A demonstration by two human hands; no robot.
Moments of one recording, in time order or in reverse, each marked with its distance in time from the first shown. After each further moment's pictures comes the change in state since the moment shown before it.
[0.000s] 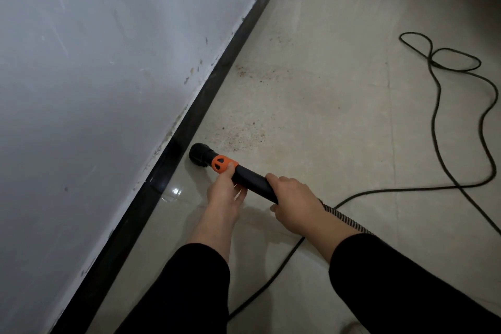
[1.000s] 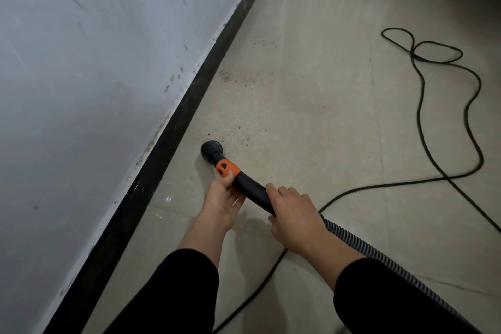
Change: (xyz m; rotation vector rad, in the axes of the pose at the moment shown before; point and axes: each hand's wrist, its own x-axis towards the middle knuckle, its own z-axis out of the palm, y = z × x) left_hand -0.008 -0.016 0.017 0.096 -0.144 -0.043; right_hand -0.026 0.023 0.015 -0.006 0.099 0.048
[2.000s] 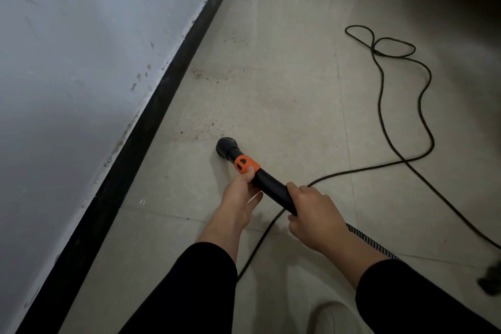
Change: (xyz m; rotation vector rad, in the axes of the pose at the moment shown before) left_hand -0.016 -0.052 0.052 0.214 -0.132 -0.057; right_hand -0.051 0.053 -0.018 0.013 0.025 0.185
